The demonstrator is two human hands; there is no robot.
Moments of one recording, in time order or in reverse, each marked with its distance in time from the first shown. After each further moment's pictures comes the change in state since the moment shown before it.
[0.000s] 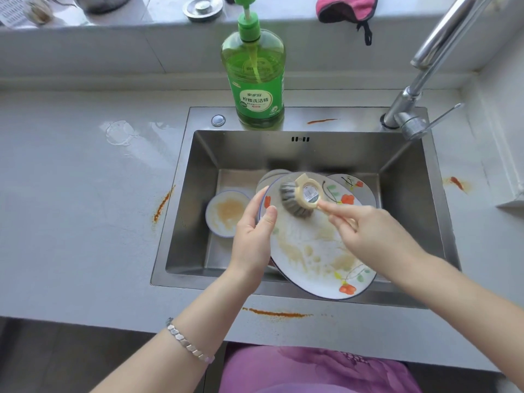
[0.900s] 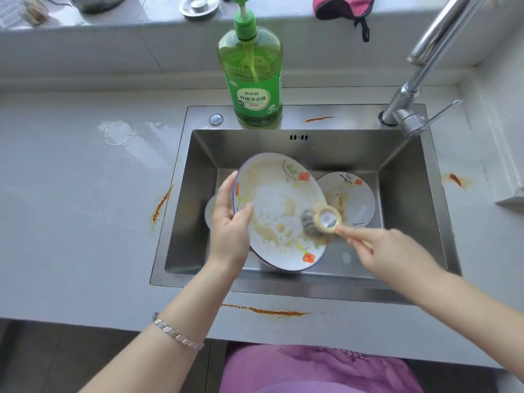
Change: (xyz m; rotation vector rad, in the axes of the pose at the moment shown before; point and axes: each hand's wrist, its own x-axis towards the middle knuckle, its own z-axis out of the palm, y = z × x) left_hand 0.010 0.009 -0.020 0.081 0.110 0.152; right_hand -0.014 0.039 0.000 -0.253 -0.106 0.091
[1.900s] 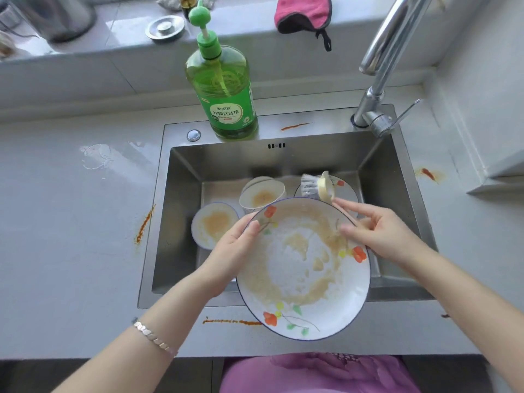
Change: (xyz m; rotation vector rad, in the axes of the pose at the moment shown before) left_hand 0.002 -0.007 0.008 0.296 -0.431 -0.203; right_hand 0.019 0.035 -0.010 0.841 0.031 0.026
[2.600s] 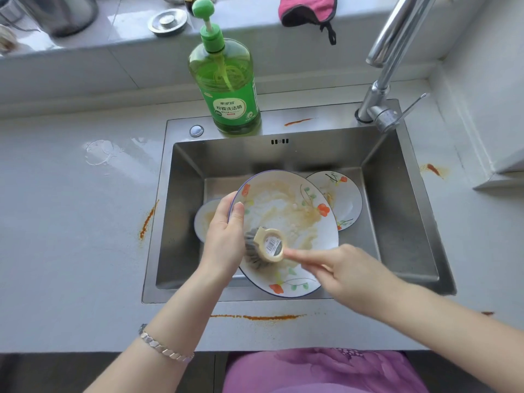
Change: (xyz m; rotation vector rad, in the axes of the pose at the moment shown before) left_hand 0.003 0.006 0.000 -0.011 0.397 0.066; right_hand -0.040 -0.021 0.062 -0.590 -0.226 -0.313
